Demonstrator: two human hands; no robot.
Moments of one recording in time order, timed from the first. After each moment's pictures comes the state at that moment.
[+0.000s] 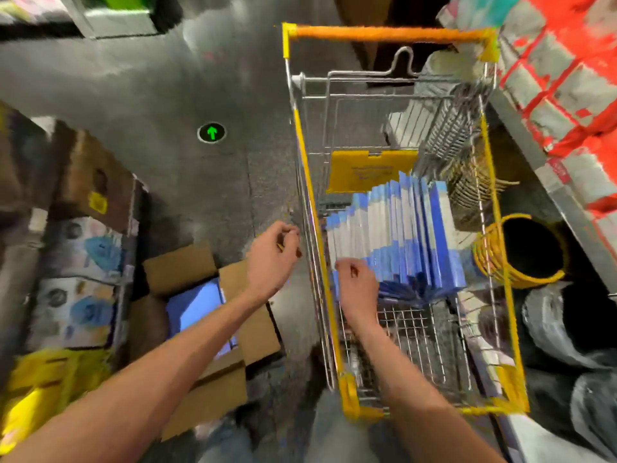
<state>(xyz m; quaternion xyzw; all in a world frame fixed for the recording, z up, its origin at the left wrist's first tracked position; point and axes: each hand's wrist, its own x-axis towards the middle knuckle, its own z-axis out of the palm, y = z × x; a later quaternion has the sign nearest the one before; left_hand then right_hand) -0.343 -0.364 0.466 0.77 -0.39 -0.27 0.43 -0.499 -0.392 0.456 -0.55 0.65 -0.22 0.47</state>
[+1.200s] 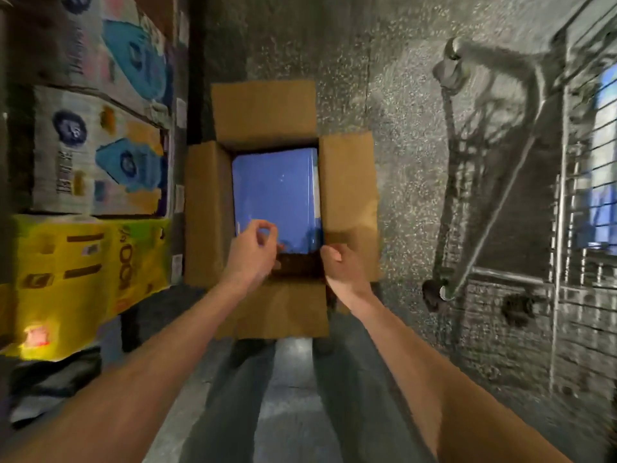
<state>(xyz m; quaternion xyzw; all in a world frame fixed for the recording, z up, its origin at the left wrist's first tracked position) -0.094 -0.109 0.099 0.84 -0.10 -0.45 0.28 -0.242 -0.192 0.088 -0.58 0.57 0.13 0.56</state>
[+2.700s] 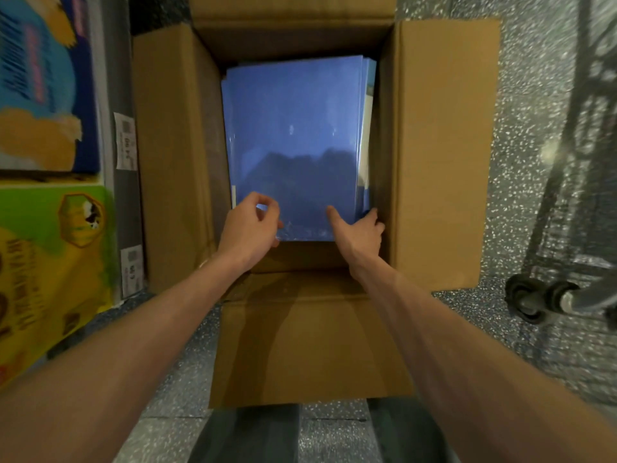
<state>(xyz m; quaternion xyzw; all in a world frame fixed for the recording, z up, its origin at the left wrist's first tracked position) -0.020 -0.036 -0.184 0.83 -0.13 -0.49 0.23 -0.164 -0.134 -0.216 -0.47 0.73 0.14 0.48</state>
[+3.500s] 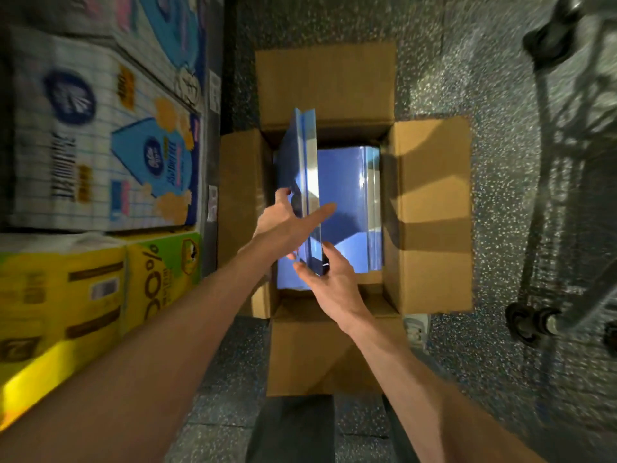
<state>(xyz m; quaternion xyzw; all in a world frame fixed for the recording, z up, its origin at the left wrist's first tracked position) 0.042 -0.097 -0.051 0.85 -0.15 -0.49 0.13 -0.106 -0.085 -0.068 -0.56 0.51 0.03 0.65</state>
